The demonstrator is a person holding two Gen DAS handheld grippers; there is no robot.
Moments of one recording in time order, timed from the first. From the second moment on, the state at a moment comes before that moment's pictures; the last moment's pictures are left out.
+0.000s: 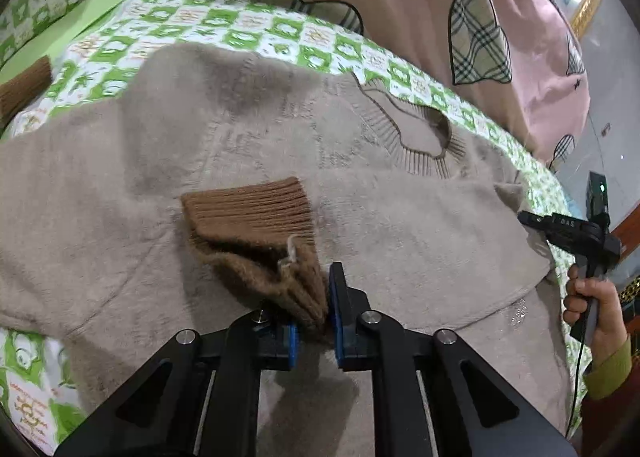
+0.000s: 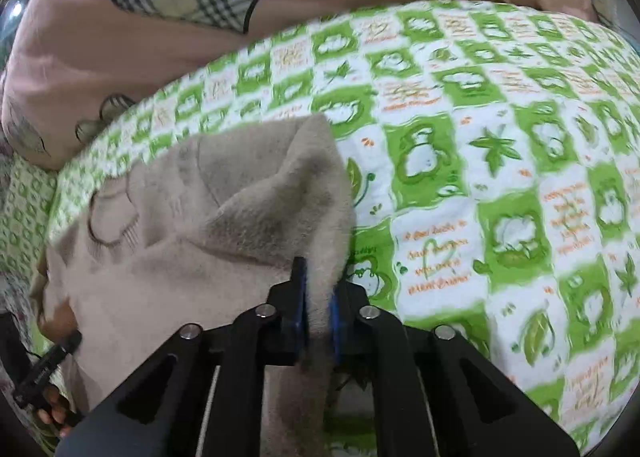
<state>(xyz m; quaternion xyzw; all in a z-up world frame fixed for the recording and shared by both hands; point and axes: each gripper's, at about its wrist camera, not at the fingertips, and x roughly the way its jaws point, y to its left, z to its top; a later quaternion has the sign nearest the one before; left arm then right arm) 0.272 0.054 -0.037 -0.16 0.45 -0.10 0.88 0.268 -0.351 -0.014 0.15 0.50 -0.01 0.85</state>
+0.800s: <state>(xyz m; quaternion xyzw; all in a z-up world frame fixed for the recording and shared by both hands) 0.211 0.159 0.003 -0.13 0.41 0.02 0.90 0.120 -0.280 0.013 0.23 0.44 0.10 0.86</state>
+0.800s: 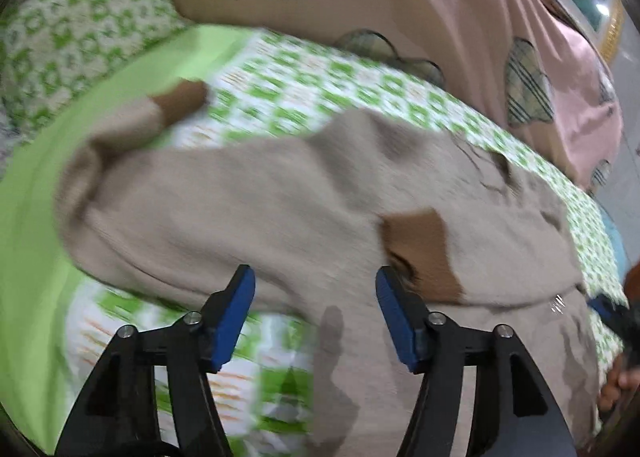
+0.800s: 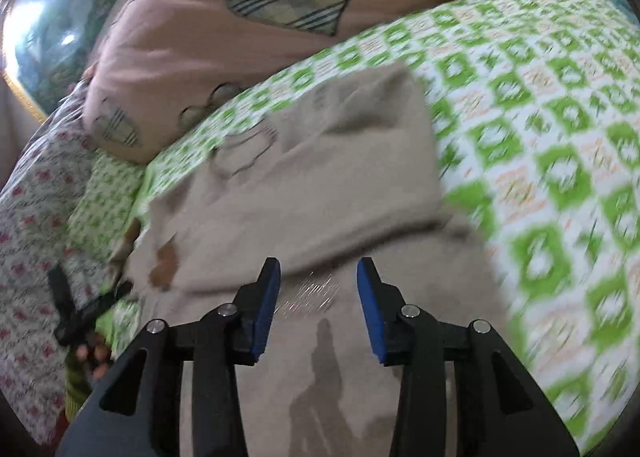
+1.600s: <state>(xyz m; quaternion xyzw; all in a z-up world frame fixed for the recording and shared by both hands) 0.302 0.298 -0.013 -0.11 0.43 0.12 0.89 0.075 -0.223 0.003 0.27 0.44 0.12 0.85</state>
